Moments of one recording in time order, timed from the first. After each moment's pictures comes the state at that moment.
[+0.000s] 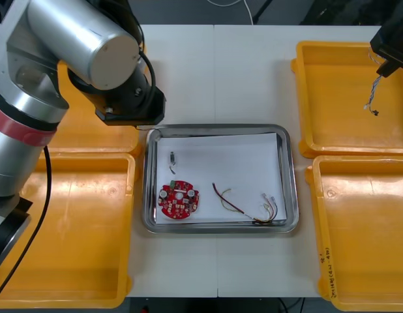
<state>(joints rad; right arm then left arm) -1.03 -0.60 -0.18 -1.29 -0.40 1.91 0.93 -0.86 0.47 -0.37 -1.78 0.61 1.88 -0.86</state>
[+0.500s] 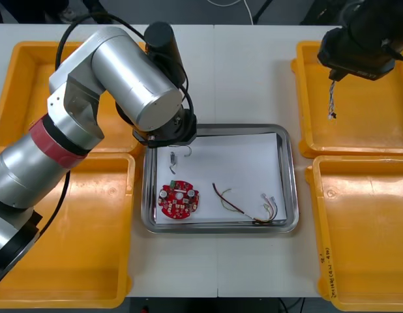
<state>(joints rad) -1.00 -0.57 0.06 -1.47 -0.57 1.91 0.93 -0.87 0.45 -0.58 -1.72 0.60 1.68 -0.70</state>
